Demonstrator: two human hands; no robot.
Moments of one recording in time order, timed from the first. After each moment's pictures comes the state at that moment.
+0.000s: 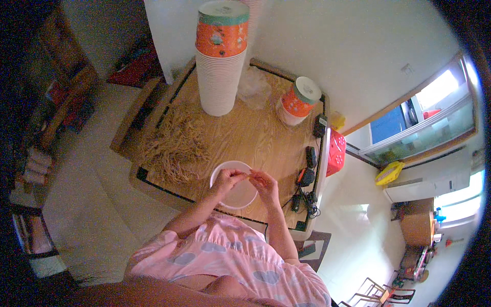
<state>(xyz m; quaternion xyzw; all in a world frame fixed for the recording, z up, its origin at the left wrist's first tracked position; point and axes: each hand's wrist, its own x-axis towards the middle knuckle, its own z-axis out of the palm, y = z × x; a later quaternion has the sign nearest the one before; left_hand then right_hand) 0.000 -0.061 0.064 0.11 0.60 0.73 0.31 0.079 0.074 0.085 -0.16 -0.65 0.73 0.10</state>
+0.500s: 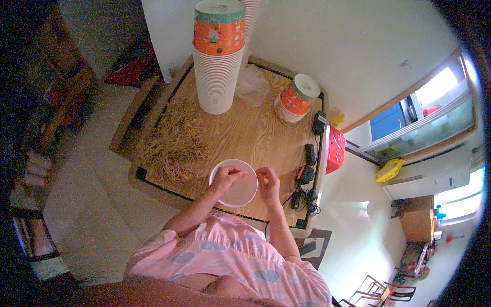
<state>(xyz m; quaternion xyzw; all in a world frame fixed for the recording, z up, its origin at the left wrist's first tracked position) -0.004 -0.062 0.066 0.08 0.65 0.69 0.32 0.079 0.089 0.065 -0.14 -0.80 0.54 0.21</state>
